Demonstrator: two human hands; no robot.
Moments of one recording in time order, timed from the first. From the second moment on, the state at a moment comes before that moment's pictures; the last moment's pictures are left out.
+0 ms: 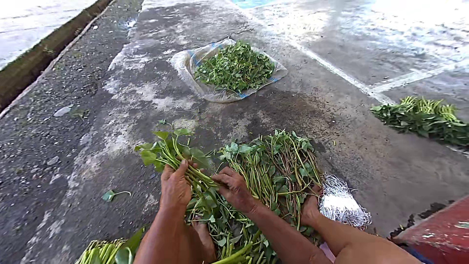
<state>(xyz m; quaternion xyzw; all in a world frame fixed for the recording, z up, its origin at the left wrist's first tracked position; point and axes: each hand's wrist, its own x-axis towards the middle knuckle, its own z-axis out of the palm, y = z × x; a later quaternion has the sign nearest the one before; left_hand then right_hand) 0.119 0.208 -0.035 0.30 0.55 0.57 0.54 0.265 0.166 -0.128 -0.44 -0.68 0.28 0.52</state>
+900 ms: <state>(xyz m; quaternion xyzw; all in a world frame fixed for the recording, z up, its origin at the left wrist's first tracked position) 0.092 0.204 -0.055 0.43 0.50 0.59 0.47 0.352 0.193 -0.329 -0.72 -0.50 0.46 0.10</state>
